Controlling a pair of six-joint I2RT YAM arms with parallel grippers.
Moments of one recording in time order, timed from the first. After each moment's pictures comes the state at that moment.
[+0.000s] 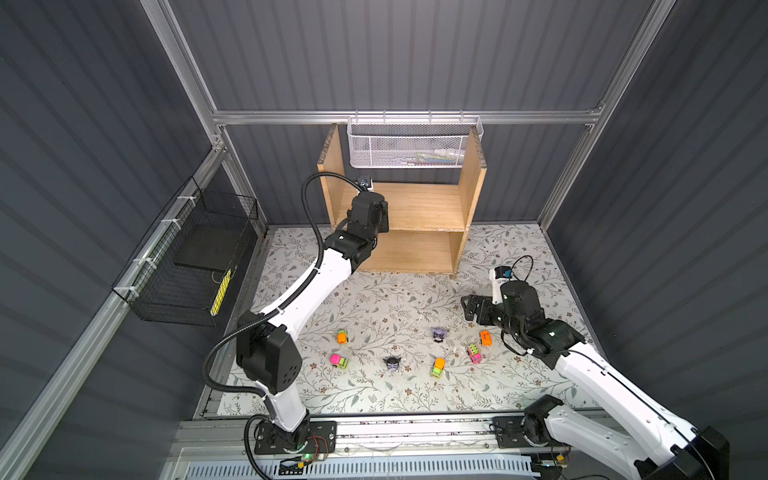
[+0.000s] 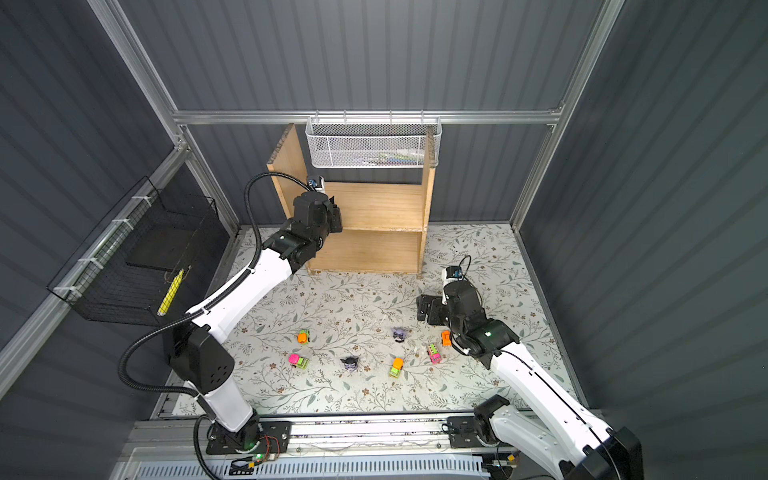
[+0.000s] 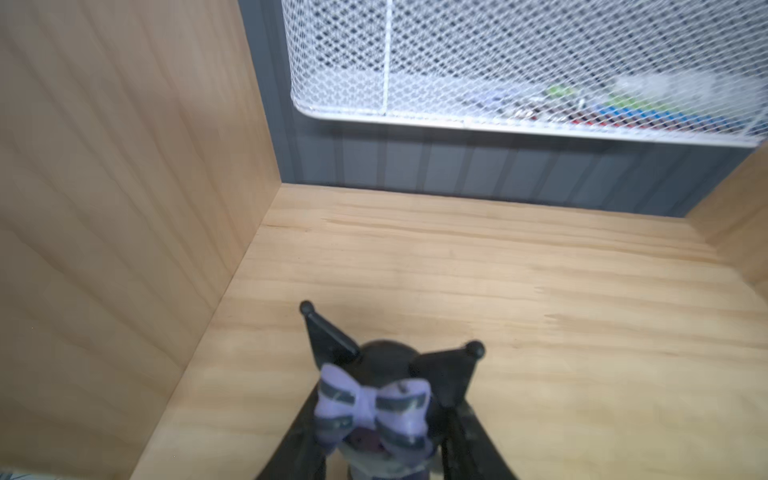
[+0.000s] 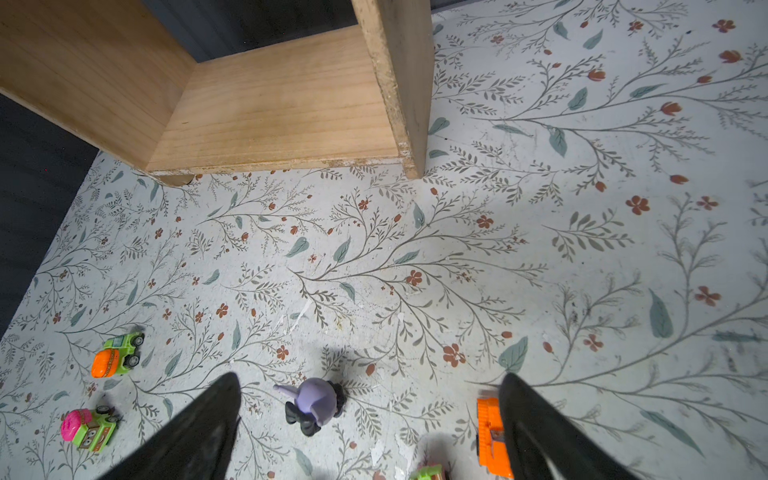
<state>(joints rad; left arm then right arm) -0.54 1.77 1.72 -0.31 -0.46 -0.21 0.48 0.94 0.73 -0.44 0.10 0.45</state>
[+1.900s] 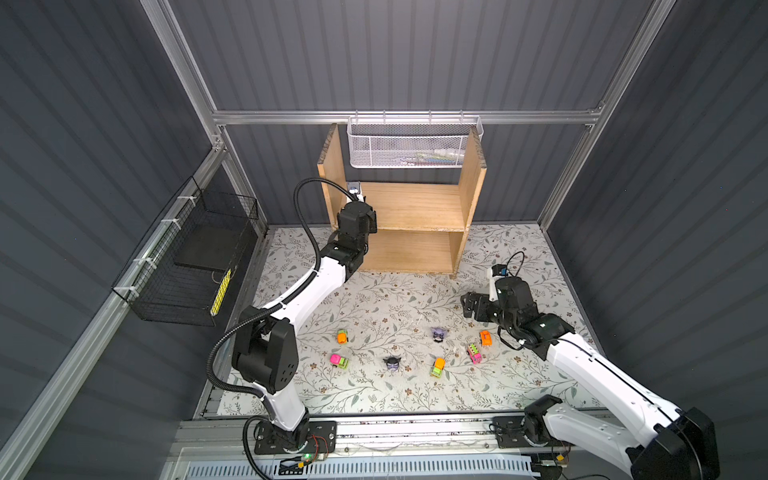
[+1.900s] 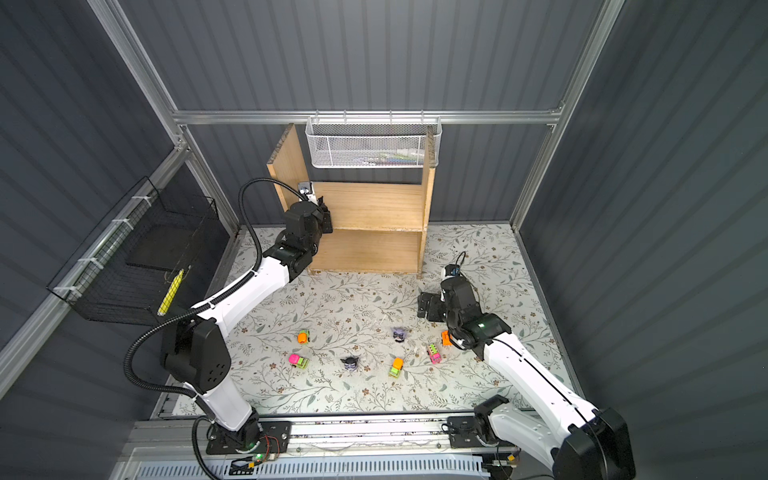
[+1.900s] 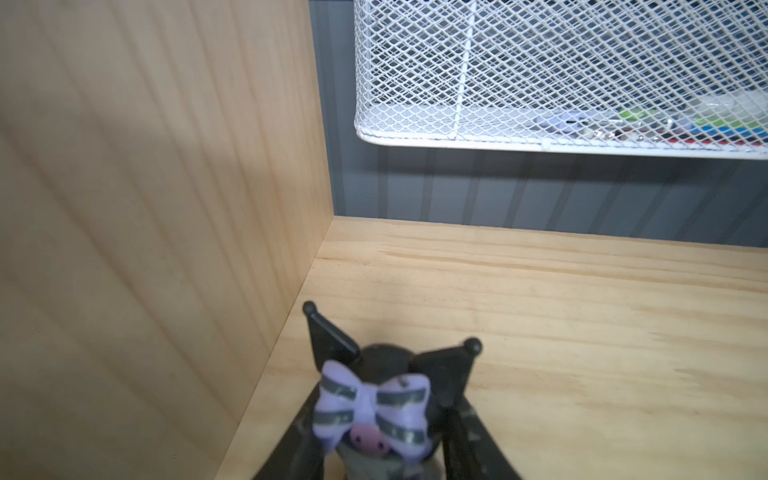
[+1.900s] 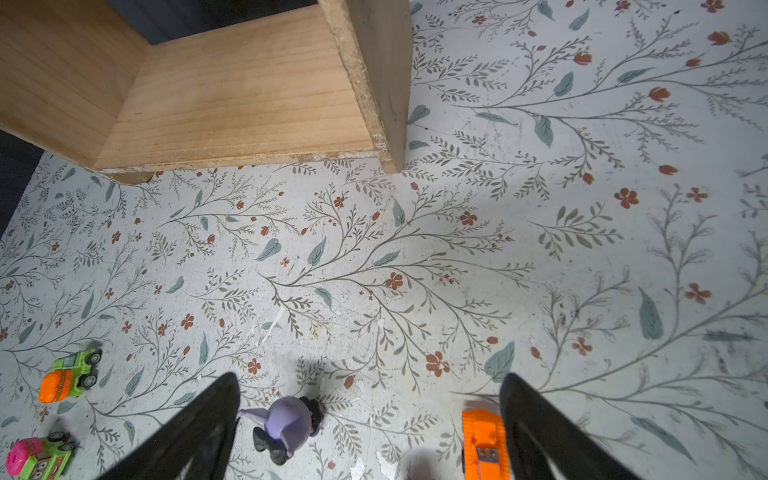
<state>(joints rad) -0.48 1.73 1.49 0.05 -0.48 -0.10 0.44 1.03 0.73 -0.40 0.11 0.44</state>
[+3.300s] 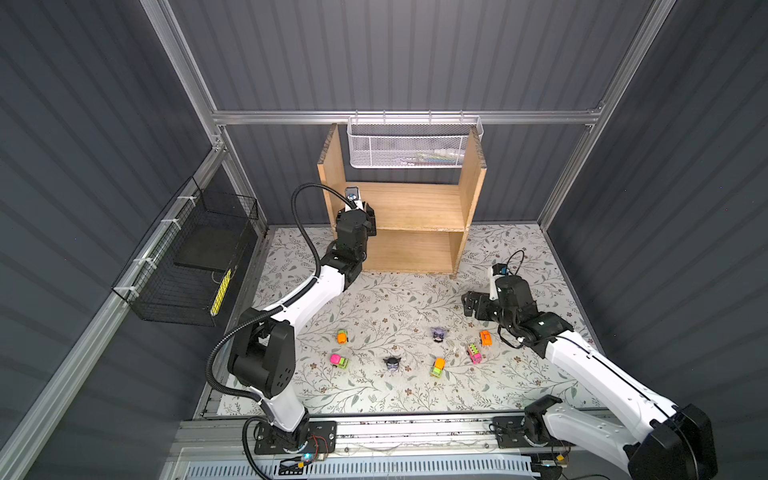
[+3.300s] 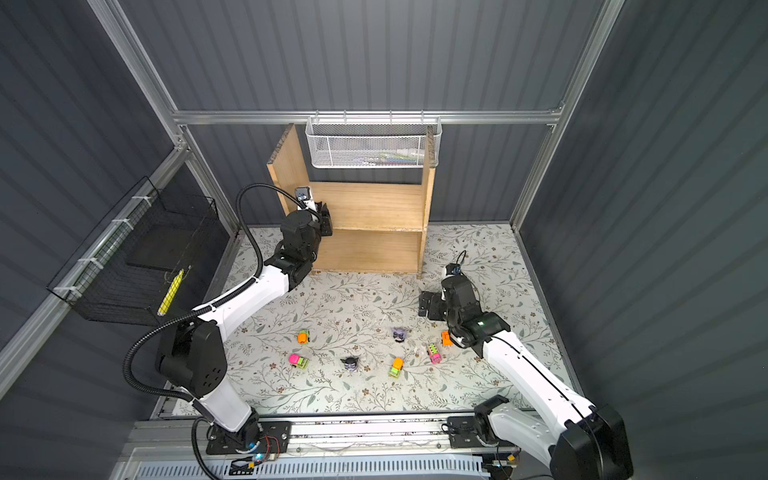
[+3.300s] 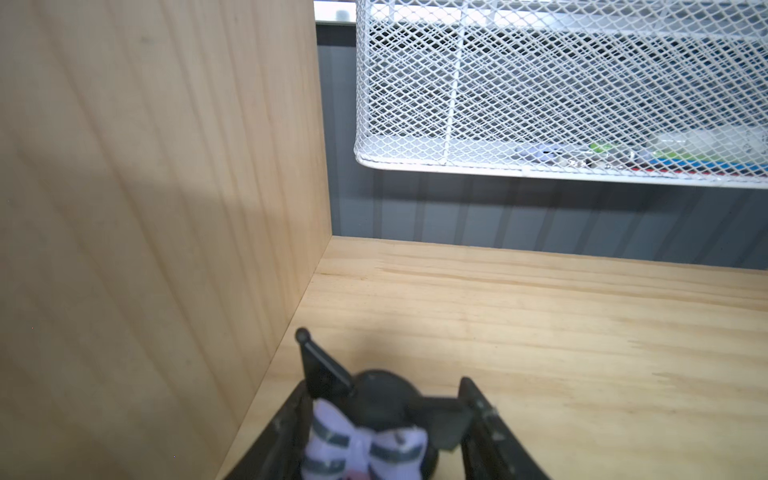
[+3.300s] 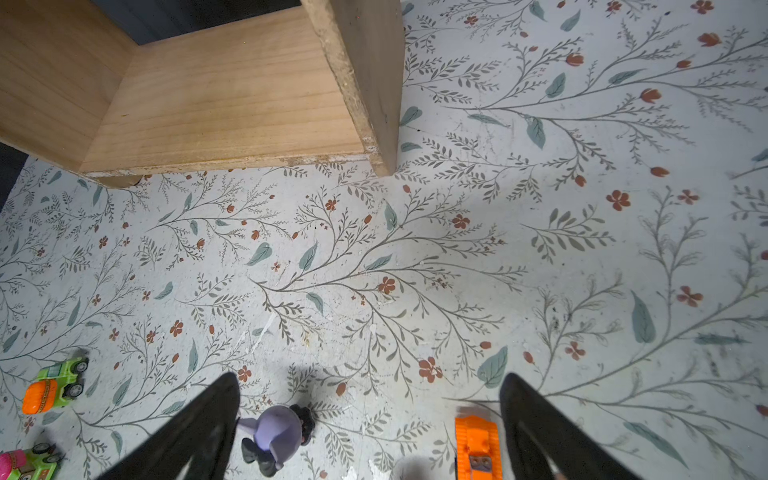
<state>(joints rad) -0.48 1.70 1.36 0.28 -0.46 -0.06 0.42 1.05 0.73 -0.39 0.11 0.43</state>
